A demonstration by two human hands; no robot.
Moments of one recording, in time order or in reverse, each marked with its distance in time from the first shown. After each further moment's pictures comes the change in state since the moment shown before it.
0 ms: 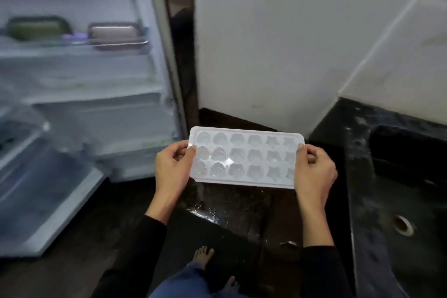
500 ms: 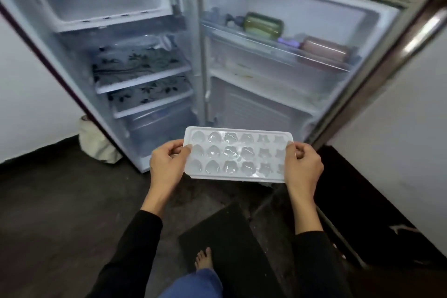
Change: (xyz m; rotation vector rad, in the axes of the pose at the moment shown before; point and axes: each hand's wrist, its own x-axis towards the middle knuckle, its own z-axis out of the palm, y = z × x) left_hand -0.013 -0.057 -0.257 -0.037 0.738 -0.170; right_hand -0.162 -0.113 0.235 0.044 -0.746 -0.313
